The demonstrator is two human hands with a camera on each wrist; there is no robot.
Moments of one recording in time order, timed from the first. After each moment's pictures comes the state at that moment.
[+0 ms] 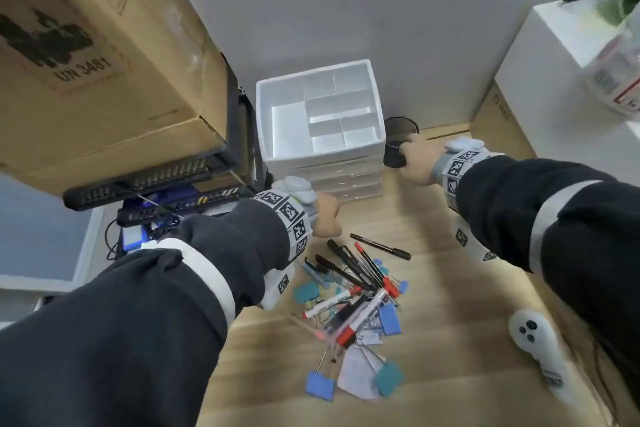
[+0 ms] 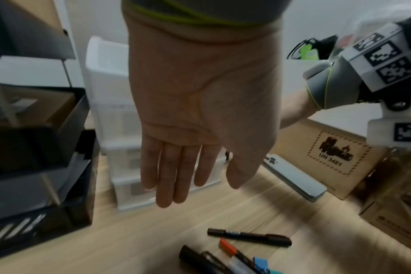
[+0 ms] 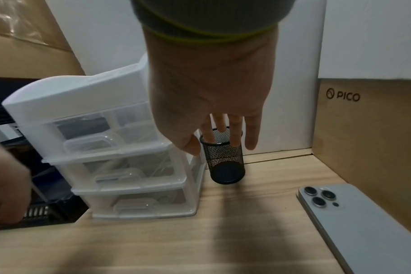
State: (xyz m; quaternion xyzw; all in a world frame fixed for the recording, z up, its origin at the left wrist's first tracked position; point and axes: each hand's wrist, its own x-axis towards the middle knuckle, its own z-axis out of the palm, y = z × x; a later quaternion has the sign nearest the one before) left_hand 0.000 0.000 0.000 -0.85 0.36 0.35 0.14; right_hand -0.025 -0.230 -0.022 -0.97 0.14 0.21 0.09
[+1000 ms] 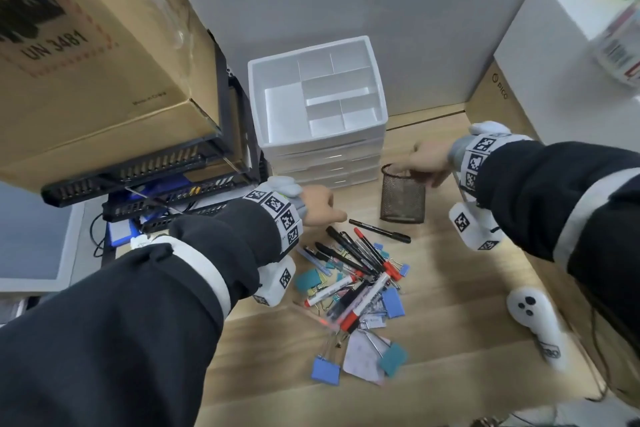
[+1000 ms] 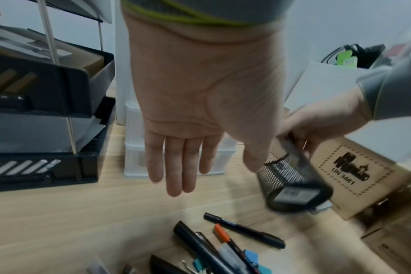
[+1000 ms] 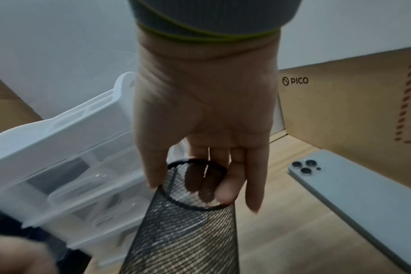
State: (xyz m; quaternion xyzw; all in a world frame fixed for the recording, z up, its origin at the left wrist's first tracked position) left_hand 0.005 0.016 -0.017 -0.87 0.29 0.39 0.03; right_hand -0.043 -0.226 -0.013 -0.84 0.25 0.35 0.34
